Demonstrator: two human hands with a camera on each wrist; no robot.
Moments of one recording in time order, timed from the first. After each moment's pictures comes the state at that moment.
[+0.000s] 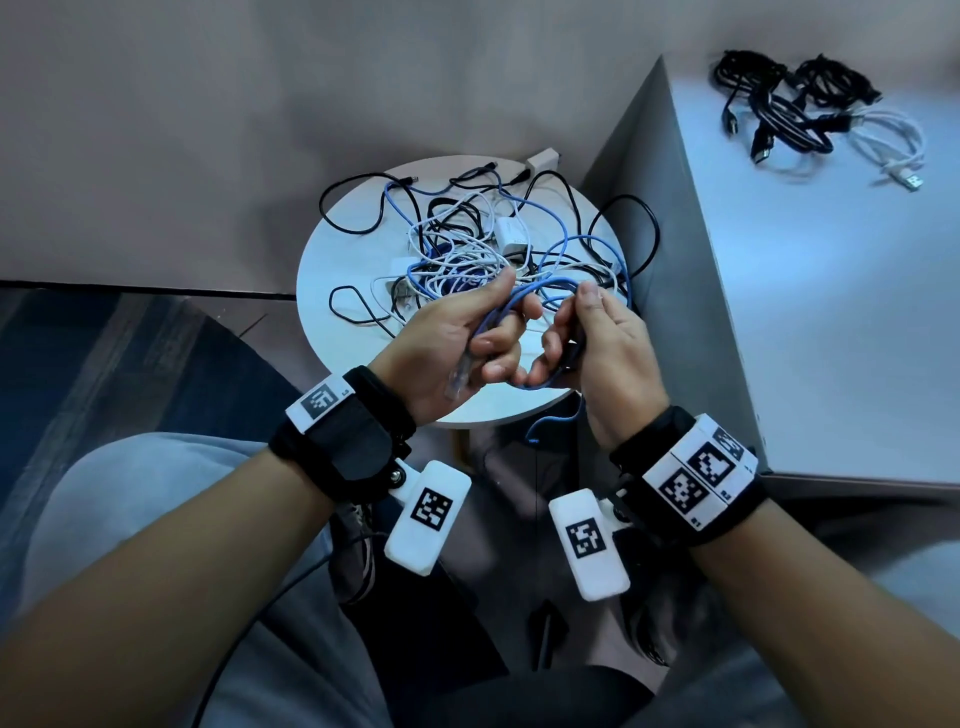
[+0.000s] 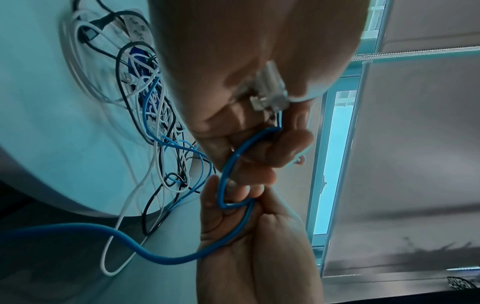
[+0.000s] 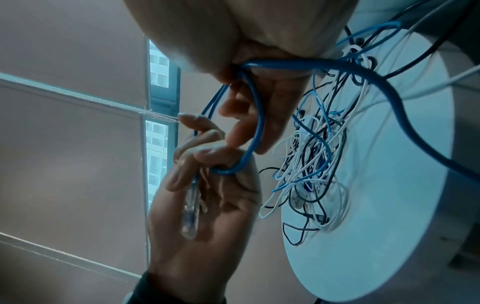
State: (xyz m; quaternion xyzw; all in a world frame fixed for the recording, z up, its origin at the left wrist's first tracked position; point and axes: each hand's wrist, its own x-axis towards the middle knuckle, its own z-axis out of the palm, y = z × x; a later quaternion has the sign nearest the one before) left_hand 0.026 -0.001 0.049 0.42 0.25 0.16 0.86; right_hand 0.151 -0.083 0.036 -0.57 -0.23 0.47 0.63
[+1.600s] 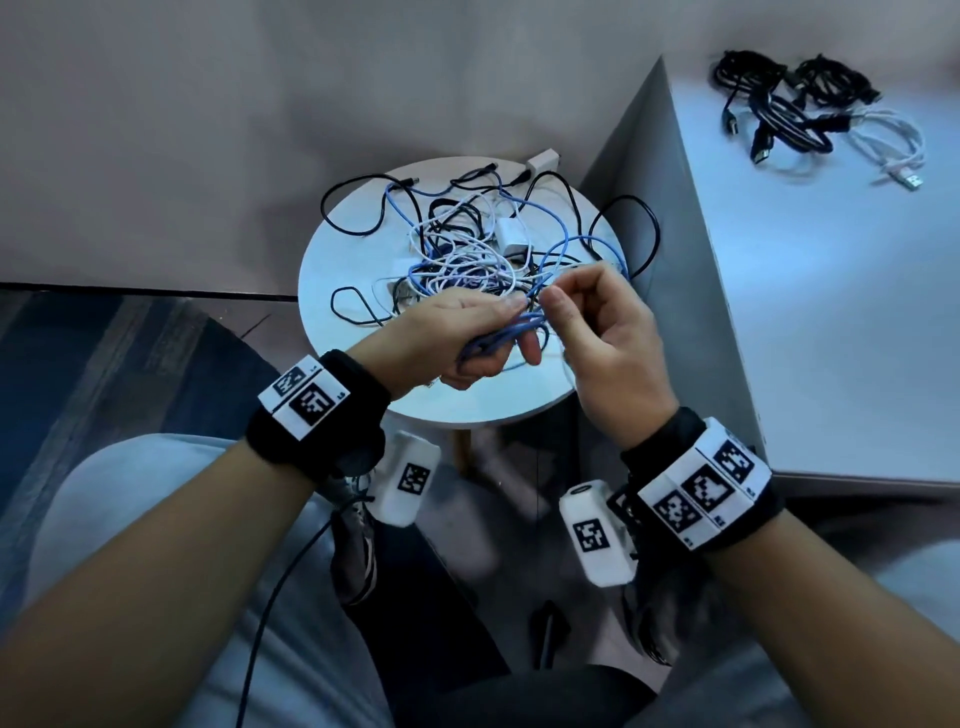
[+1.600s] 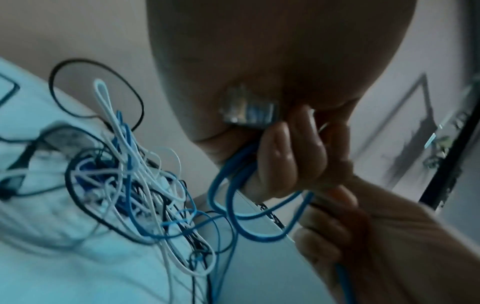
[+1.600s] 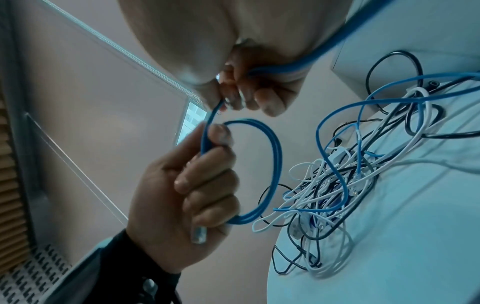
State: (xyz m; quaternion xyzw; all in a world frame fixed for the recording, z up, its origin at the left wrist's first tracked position) left_hand 0.012 0.016 0.051 0.67 0.22 0.08 0.71; right_hand 0.155 -0.087 0.038 -0.59 -0.46 0.28 0.61
